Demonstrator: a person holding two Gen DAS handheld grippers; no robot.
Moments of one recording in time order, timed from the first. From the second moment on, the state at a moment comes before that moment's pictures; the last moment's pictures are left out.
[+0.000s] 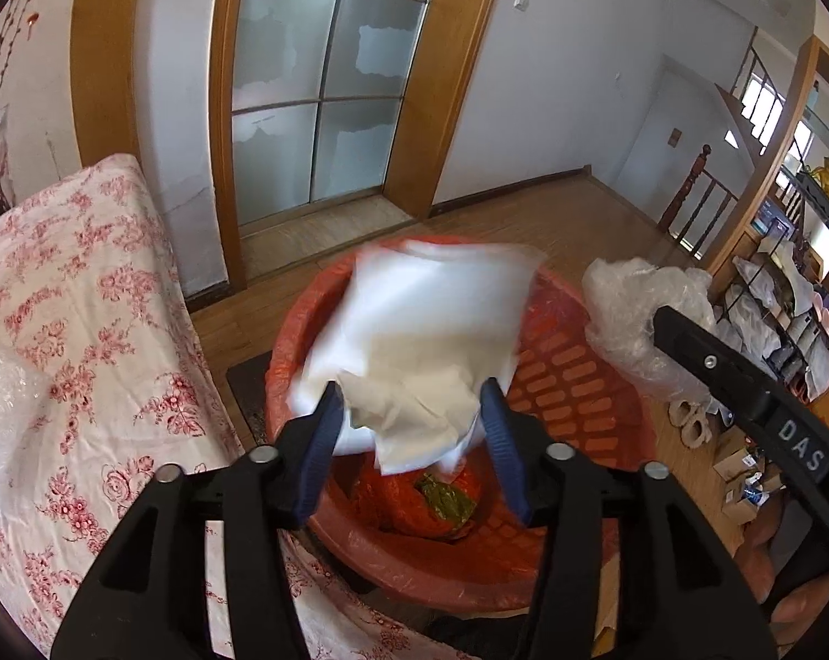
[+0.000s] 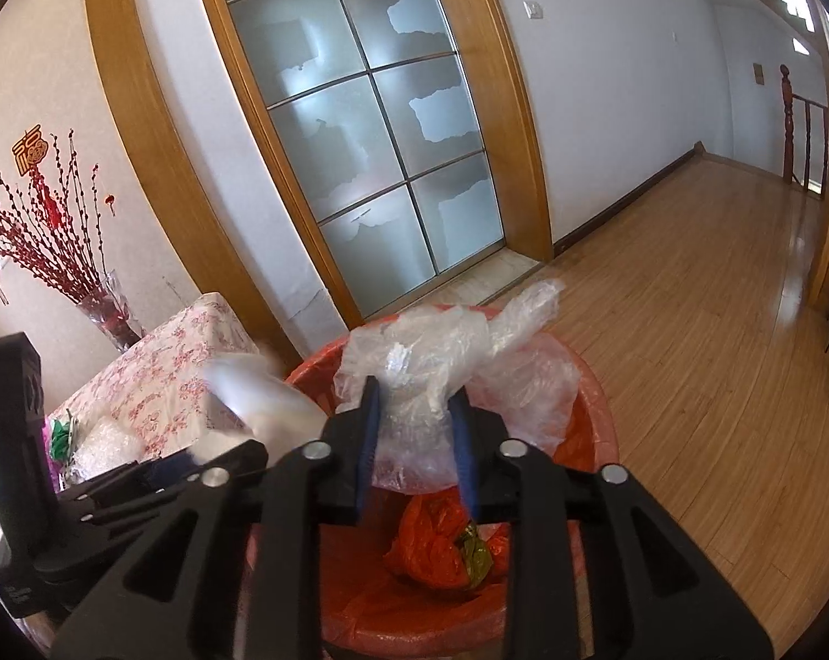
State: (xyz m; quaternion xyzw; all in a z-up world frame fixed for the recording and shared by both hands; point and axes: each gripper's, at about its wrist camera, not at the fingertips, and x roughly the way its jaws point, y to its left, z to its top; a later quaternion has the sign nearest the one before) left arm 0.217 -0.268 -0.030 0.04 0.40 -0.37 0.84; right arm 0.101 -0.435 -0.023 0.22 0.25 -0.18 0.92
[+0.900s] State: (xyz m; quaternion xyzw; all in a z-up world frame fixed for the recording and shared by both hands) left arm 0.231 -0.162 -0.024 0.02 0.38 -0.26 0.89; right arm 0.100 -0.389 -0.011 0.19 0.26 -0.17 0.93
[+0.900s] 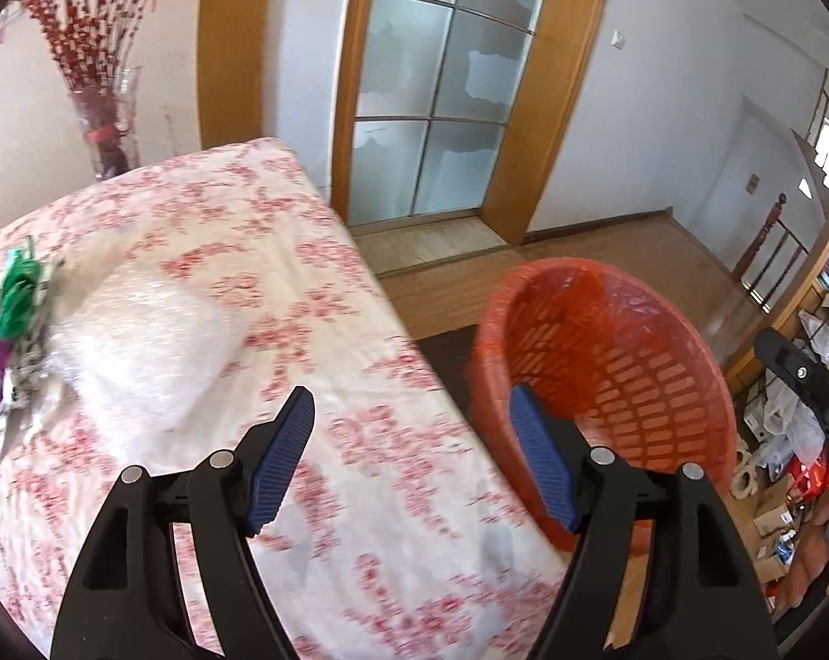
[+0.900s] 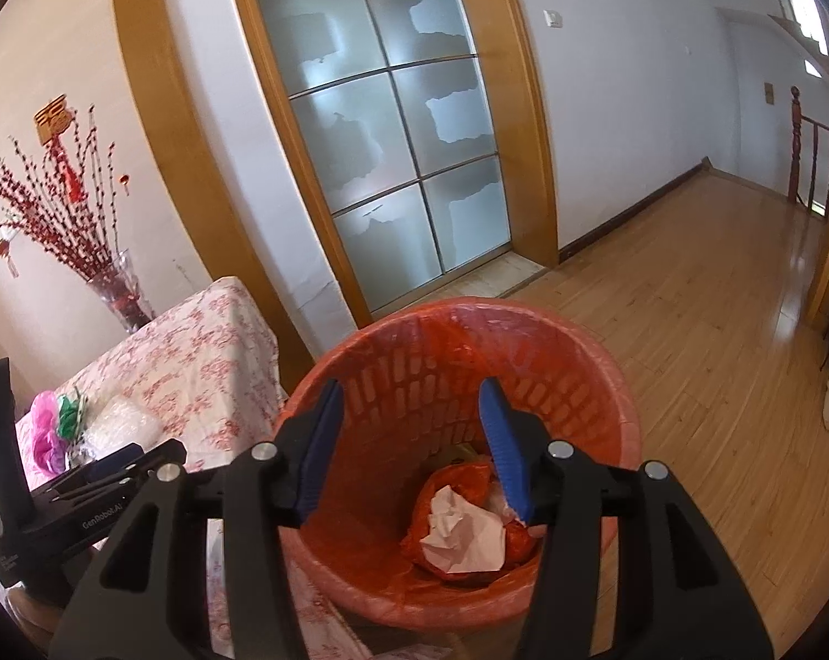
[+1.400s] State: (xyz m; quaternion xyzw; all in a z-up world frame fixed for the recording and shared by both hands) left arm 0.237 -0.054 -0.006 0.00 0.34 -0.16 0.92; right arm 0.118 -0.322 0.006 0.14 0.27 -0.14 0.94
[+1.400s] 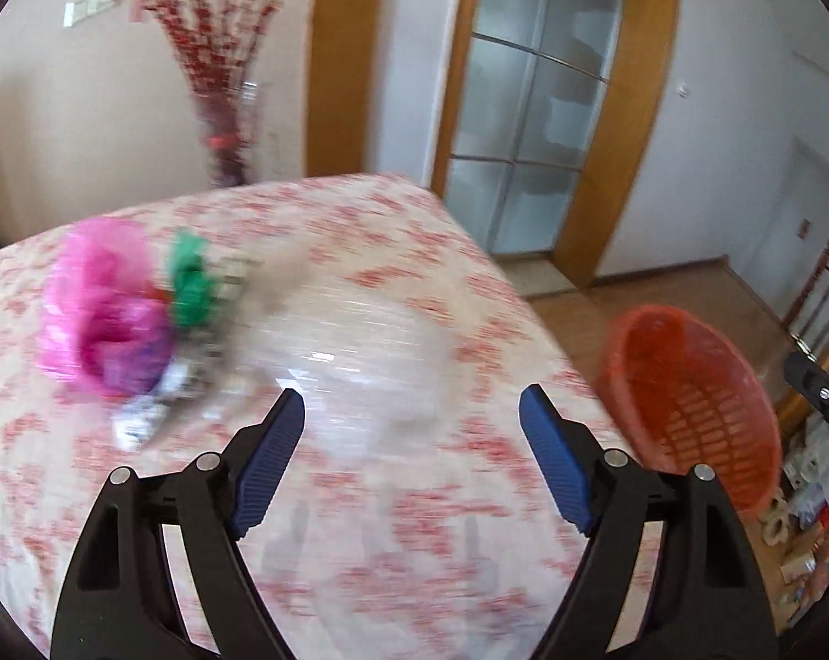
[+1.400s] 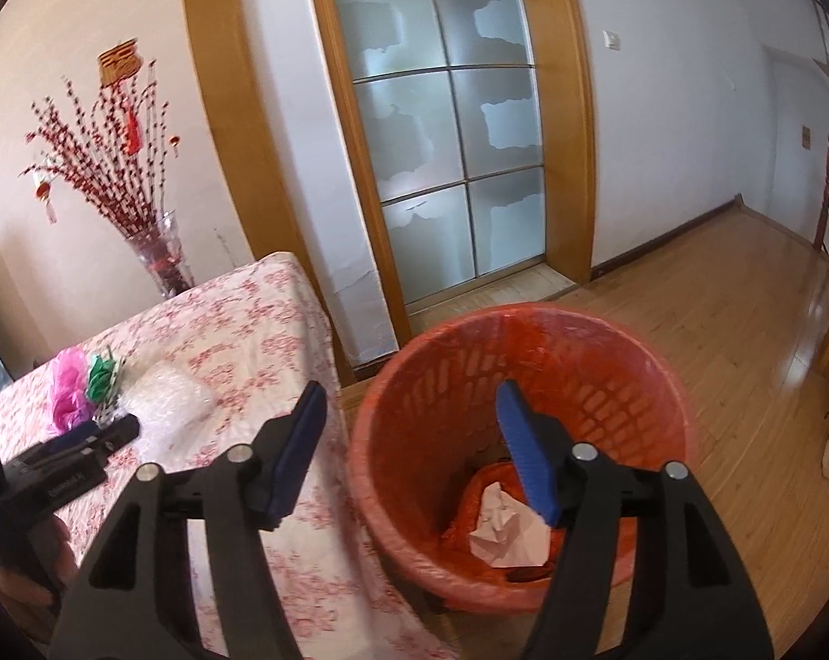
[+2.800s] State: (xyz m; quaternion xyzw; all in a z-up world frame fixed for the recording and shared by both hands) left arm 0.283 0.153 -0.005 -0.10 0.32 -0.01 0.94; right arm 0.194 -0.180 -0.007 0.07 0.32 -0.01 0.94
